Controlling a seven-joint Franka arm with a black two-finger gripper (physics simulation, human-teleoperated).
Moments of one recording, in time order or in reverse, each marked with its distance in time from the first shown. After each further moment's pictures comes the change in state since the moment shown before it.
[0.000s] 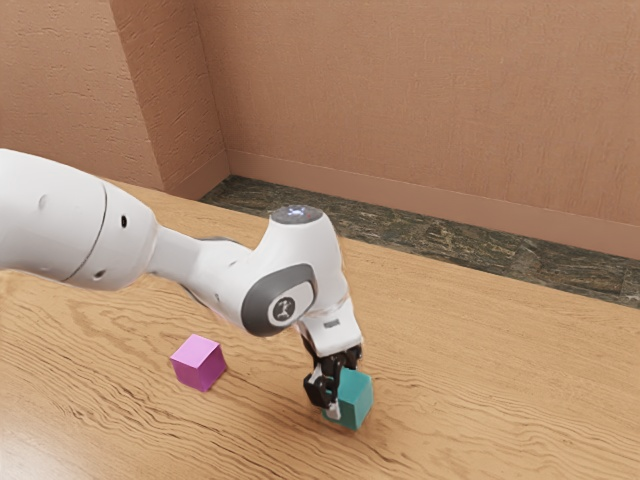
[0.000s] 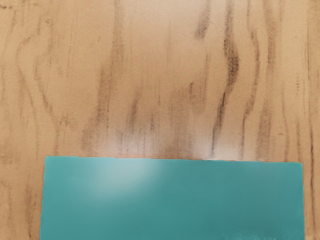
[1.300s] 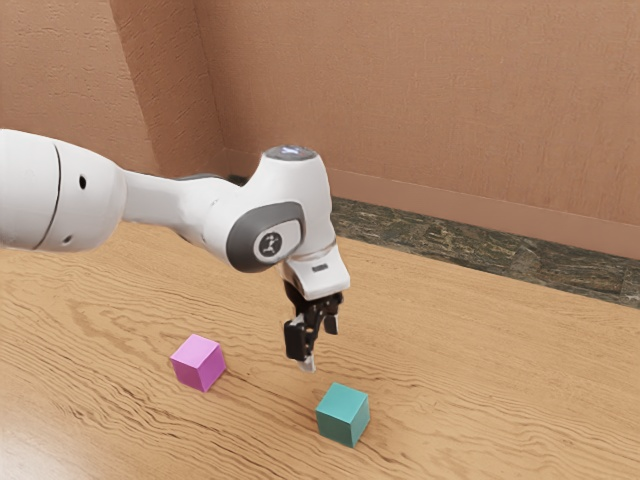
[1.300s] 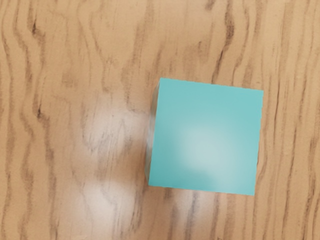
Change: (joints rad) arm 0.056 -0.026 0.001 0.136 0.083 -0.260 -0.086
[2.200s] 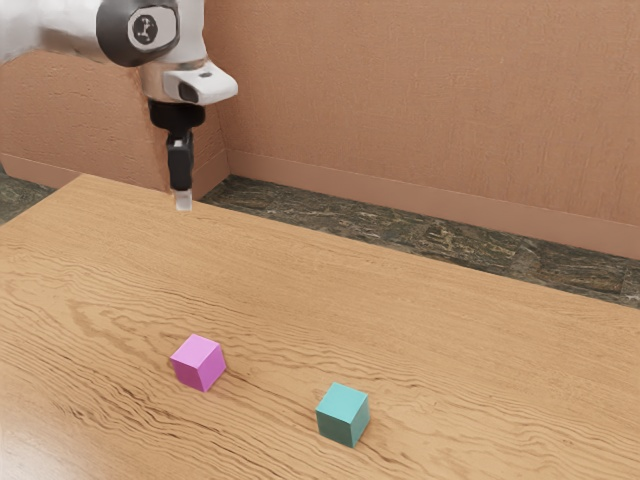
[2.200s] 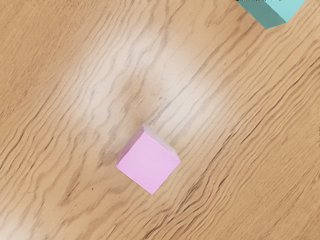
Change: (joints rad) arm 0.394 -0.138 -0.126 0.413 0.157 -0.659 -0.308
